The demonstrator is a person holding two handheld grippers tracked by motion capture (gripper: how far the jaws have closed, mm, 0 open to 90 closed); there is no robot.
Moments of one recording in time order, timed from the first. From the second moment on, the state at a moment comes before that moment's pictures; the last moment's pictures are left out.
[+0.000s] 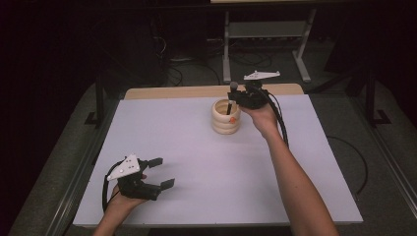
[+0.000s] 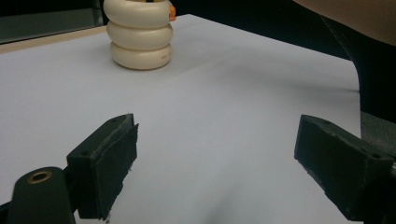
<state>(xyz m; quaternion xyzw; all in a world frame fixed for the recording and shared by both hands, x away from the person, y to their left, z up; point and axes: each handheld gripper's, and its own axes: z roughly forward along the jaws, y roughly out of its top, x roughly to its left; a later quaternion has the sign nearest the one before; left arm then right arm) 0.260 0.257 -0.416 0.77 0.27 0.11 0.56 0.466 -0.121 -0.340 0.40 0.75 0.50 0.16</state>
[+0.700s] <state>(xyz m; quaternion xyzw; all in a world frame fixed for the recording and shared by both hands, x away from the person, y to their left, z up) 0.259 0.257 -0.415 0.77 0.27 0.11 0.56 0.470 -0.120 -0.349 0.43 0.75 0.48 0.16</state>
